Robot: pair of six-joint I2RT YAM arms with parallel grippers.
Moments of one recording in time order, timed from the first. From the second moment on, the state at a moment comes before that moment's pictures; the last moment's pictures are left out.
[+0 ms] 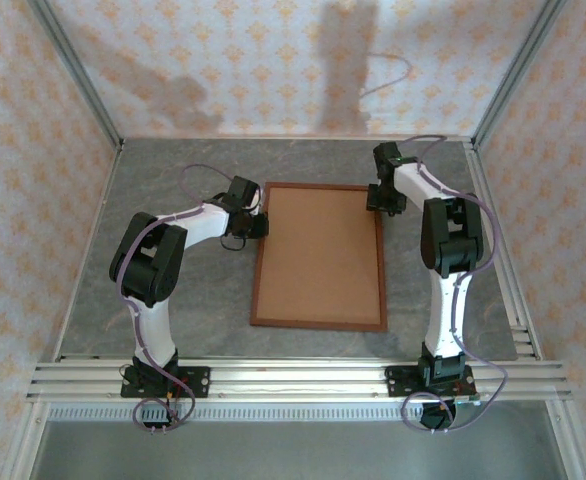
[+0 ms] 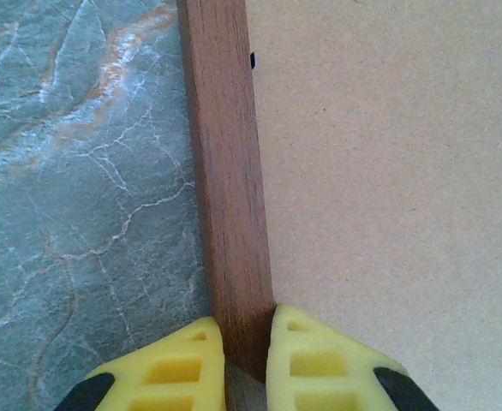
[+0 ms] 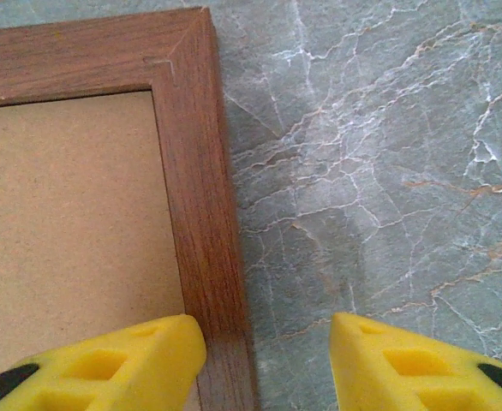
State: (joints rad) left arm -0.33 1.94 1.19 -0.31 0.16 -0.36; right arm 0.17 2.17 1.68 -0.83 0.07 0.29
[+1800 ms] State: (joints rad) left arm -0.33 1.86 1.10 -0.31 0.13 -0.37; right arm 0.27 1.75 1.19 -0.87 0.06 0.39
